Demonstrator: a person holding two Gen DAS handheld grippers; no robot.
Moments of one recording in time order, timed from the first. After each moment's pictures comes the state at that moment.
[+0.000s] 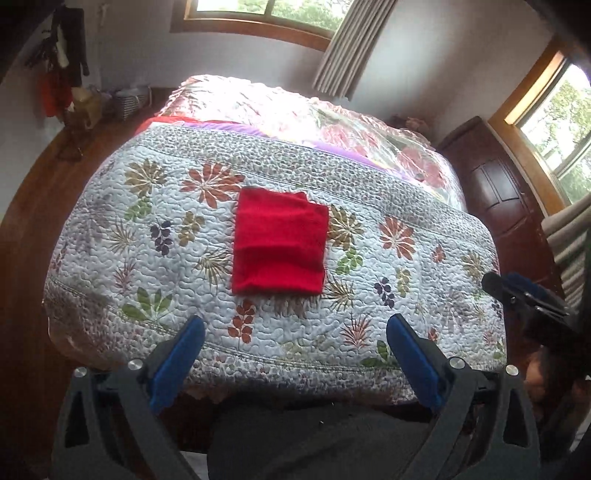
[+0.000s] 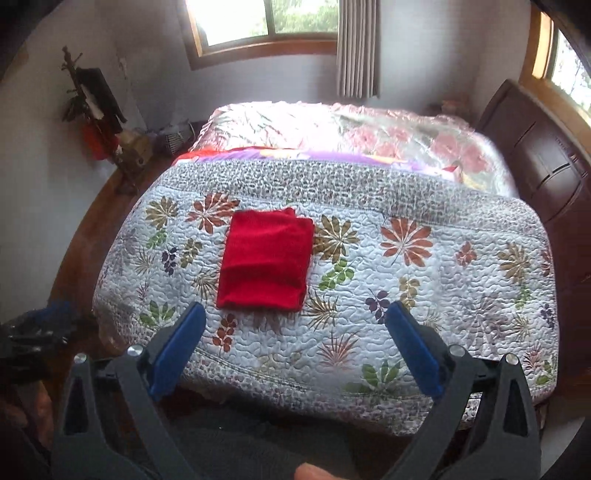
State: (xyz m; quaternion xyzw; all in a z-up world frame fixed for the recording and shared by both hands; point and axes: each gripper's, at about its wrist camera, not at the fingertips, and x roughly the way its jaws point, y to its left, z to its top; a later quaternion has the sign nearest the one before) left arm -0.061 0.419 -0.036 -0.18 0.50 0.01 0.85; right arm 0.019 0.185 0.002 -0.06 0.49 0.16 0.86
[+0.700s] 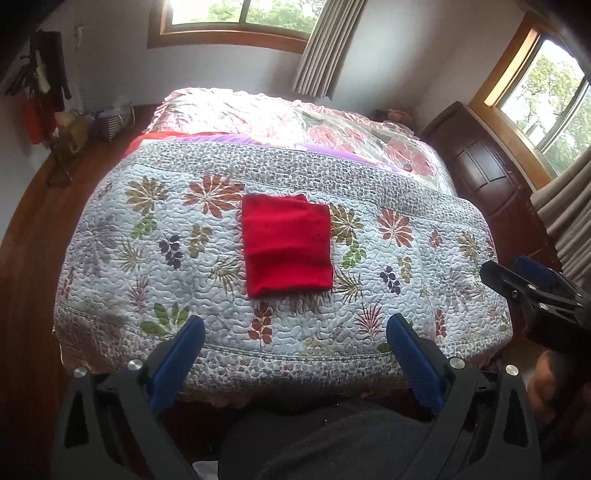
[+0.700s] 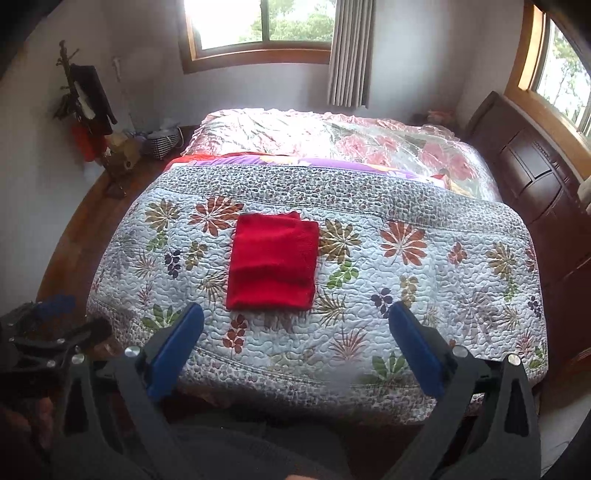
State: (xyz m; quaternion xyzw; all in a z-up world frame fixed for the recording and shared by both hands) left arm -0.082 0.452 -0.033 -0.14 0.50 -0.02 0.86; right arm -0.024 0.240 0.013 -0.07 0.47 0.13 0.87
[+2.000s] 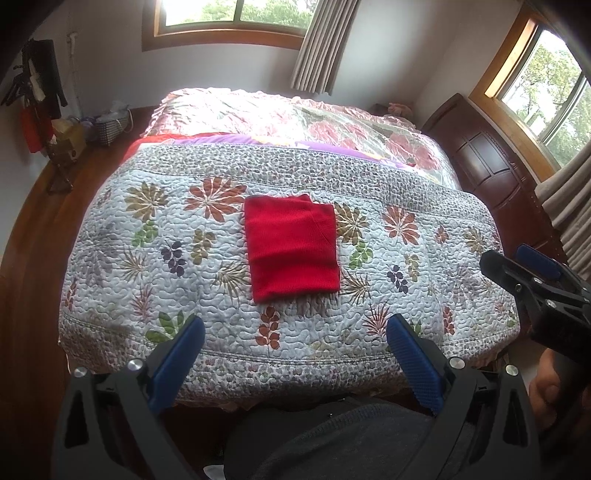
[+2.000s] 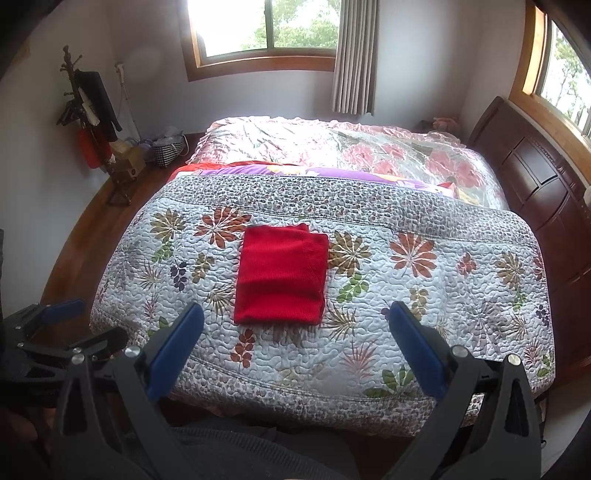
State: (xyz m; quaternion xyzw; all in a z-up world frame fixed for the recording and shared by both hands) left arm -0.066 0.453 -0.033 -0.12 0.51 -0.02 0.85; right arm -0.014 0.253 0.013 -0.07 0.46 0.14 0.88
